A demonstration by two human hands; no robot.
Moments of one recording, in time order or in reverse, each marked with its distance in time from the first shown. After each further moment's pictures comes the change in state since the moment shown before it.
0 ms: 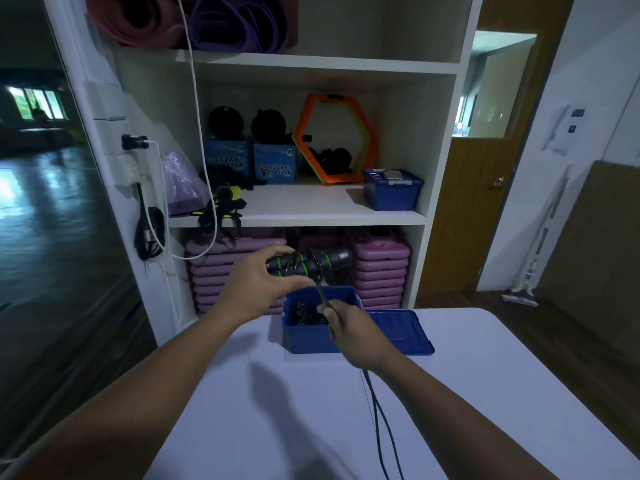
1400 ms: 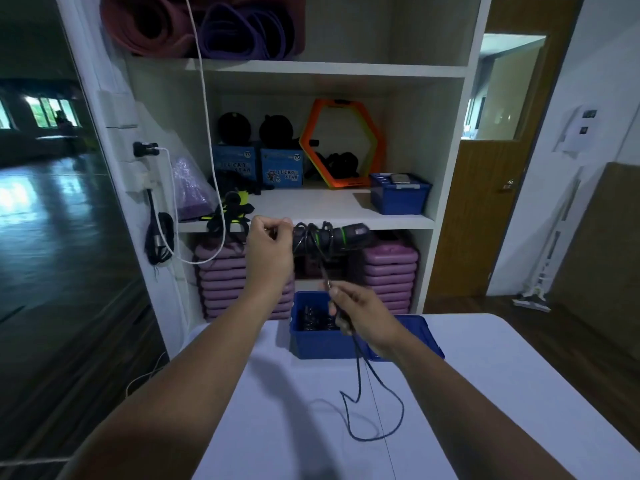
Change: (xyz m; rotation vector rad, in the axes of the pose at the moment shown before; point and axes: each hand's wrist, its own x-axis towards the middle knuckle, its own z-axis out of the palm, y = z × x) left_hand 0.036 0.032 0.017 -0.378 0.467 -0.062; right_hand 0.020 -0.008 -0.015 0.693 -0.064 -0.003
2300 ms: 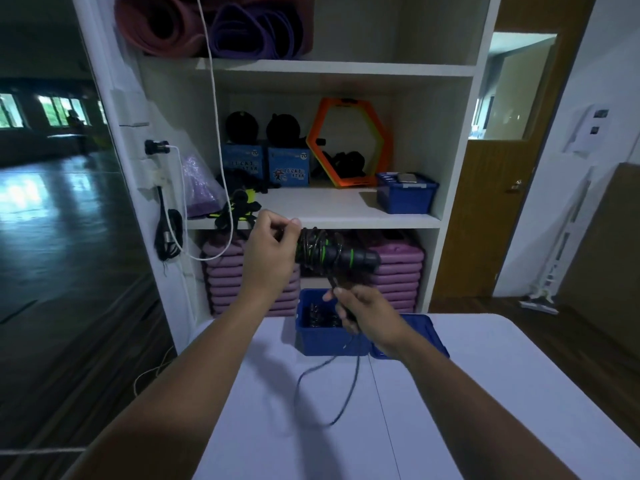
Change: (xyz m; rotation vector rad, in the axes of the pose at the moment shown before) left_hand -0.011 0.005 -0.027 0.080 -0.127 0.172; right_hand -0.010 -0.007 0.006 -0.042 -0.019 -0.024
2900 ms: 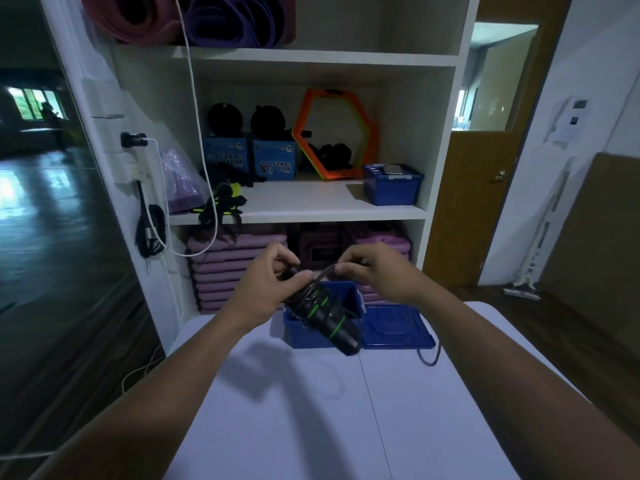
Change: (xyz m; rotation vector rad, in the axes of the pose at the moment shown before) left_hand -0.033 -0.026 -0.001 0.036 -0.397 -0.074; right_hand 0.005 -0.056 -0.053 -0.731 -0.023 -0.137
